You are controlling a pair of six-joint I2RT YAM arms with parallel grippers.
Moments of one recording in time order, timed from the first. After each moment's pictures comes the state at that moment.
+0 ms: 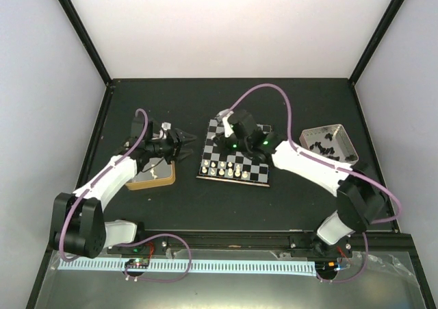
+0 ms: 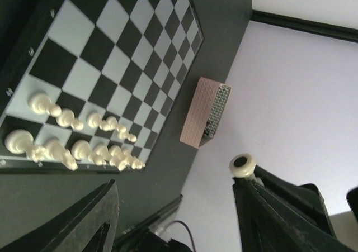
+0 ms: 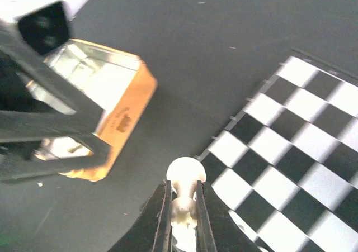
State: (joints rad) left arm -0.18 1.26 0.69 -0.11 0.83 -1.27; right arm 0.85 1.59 1.18 -0.23 -0.07 0.32
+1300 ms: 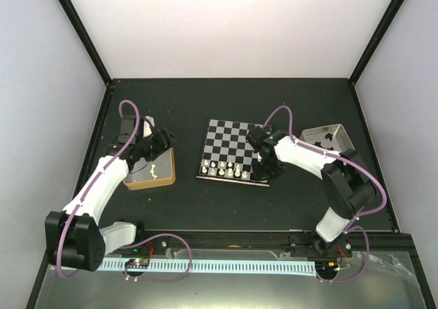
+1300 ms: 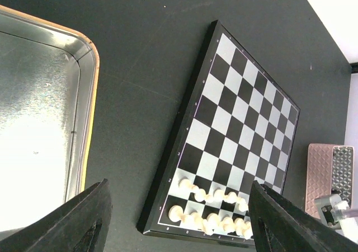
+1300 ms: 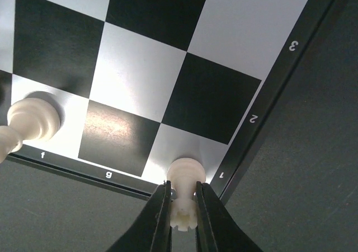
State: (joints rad) left arm -0.11 1.15 0.82 -0.48 0.36 -0.72; right arm 0.64 1.67 1.07 -0.92 -0.01 0.42
